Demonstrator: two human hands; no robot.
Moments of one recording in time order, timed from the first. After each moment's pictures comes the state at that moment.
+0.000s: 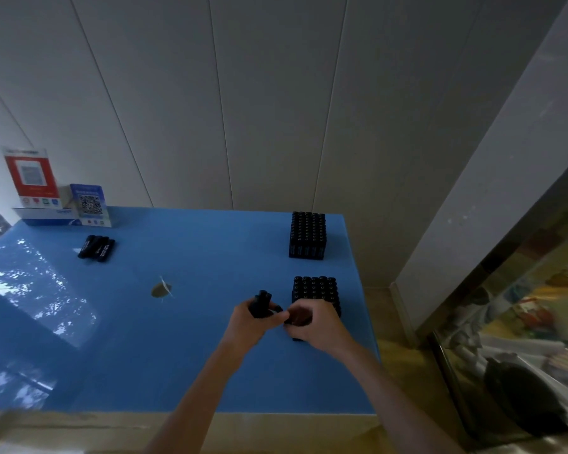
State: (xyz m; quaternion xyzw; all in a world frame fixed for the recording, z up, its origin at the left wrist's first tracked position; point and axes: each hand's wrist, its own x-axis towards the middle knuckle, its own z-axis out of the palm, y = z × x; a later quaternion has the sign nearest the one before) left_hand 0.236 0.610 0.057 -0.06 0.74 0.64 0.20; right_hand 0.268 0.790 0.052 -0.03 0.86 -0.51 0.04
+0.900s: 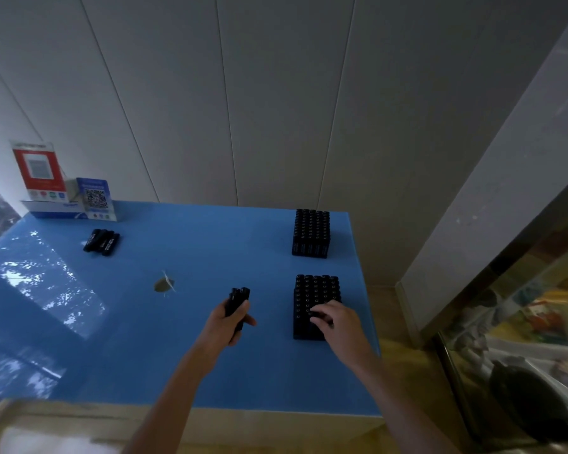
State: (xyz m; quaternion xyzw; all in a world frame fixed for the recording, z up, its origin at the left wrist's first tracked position) left_hand 0.231 0.564 0.038 -0.08 0.70 0.68 0.20; right_hand 0.275 0.826 0.017 0.00 0.93 -0.37 -0.06
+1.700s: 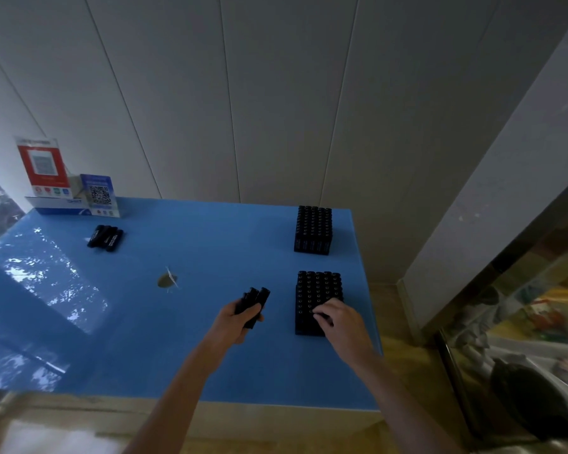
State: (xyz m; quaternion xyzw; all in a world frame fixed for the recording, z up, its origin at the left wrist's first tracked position) left_hand 0.241 0.571 0.045 -0.08 0.69 0.68 0.24; right_hand 0.278 0.825 0.012 -0.01 0.96 -0.29 -0.06
